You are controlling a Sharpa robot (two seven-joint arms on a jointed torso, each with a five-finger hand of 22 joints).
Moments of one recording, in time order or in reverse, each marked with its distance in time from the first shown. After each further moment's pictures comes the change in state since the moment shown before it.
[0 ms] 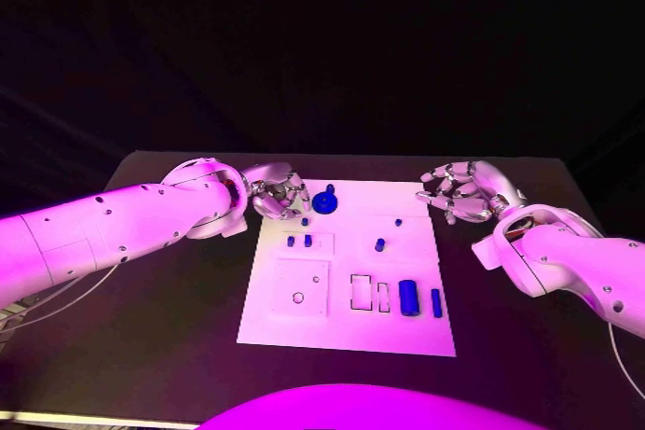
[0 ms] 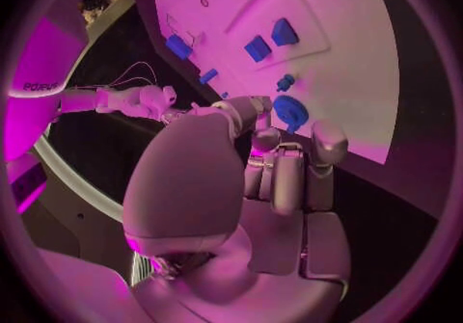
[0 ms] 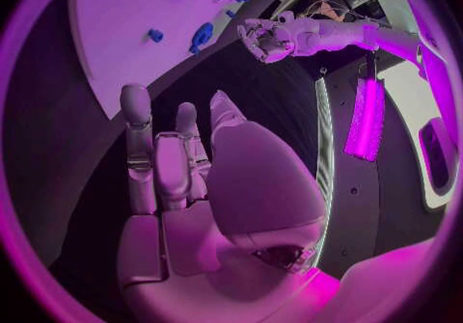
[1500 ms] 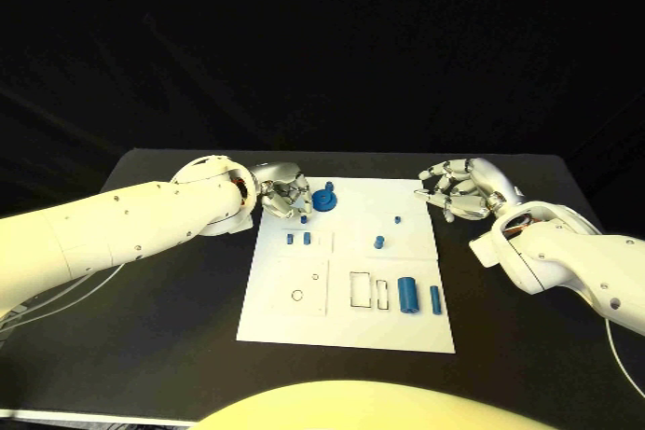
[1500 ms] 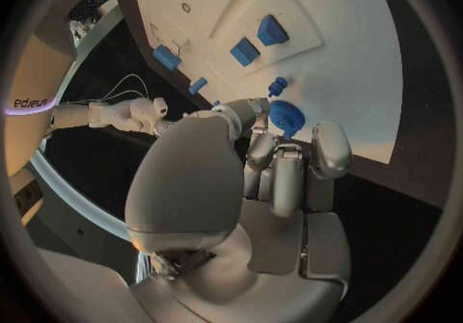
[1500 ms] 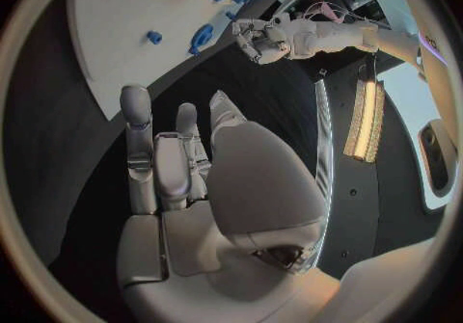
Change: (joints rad) left arm -0.001 0.056 -0.002 -0.041 -0.092 0.007 -0.047; left_hand -0.008 0.046 -0.038 -0.002 -0.007 0.087 -0.016 0.044 0.040 0.060 -0.013 0.053 0.099 0.005 -0.005 0.007 0.003 -0.015 0.062 -0.008 0.033 0.056; right arm -0.001 0.001 0.000 0.005 -0.011 -0.002 -0.006; right_hand 0.000 0.000 0.003 0.003 0.000 -0.002 -0.002 0.004 -0.001 0.002 0.002 0.016 0.010 0.004 0.004 0.000 0.005 0.000 0.003 -0.003 0.005 0.007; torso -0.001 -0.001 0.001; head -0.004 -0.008
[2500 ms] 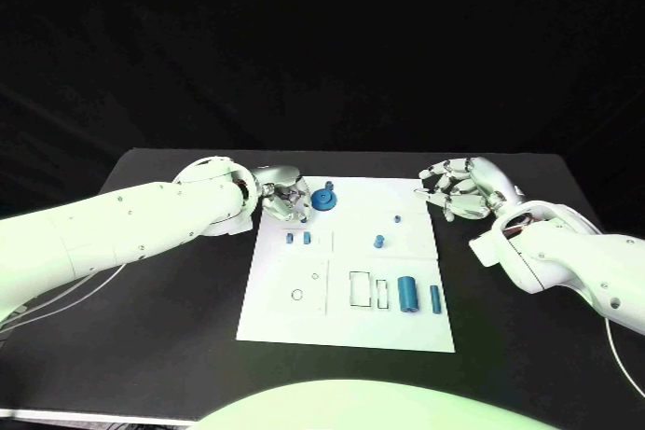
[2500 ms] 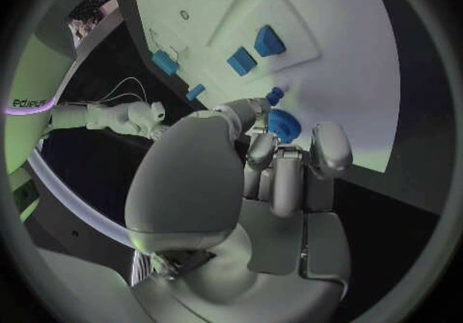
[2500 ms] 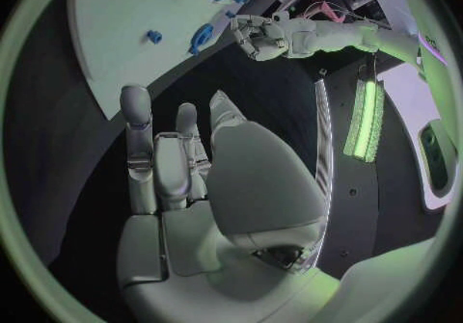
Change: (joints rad) left arm -0.004 0.011 -0.002 -0.015 -0.005 0.032 -0.014; left_hand 0.000 0.000 0.000 0.000 0.000 0.000 0.000 0.004 0.002 0.000 0.000 0.000 -0.003 0.000 0.000 0.000 0.000 0.000 0.000 0.000 0.000 0.001; right arm 0.000 0.000 0.000 0.001 0.000 -0.003 0.001; right_hand 0.000 0.000 0.000 0.000 0.000 0.000 0.000 0.000 -0.001 0.002 0.002 0.000 0.001 0.000 0.000 0.000 0.000 0.000 0.000 0.000 -0.001 0.000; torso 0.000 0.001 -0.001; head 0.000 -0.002
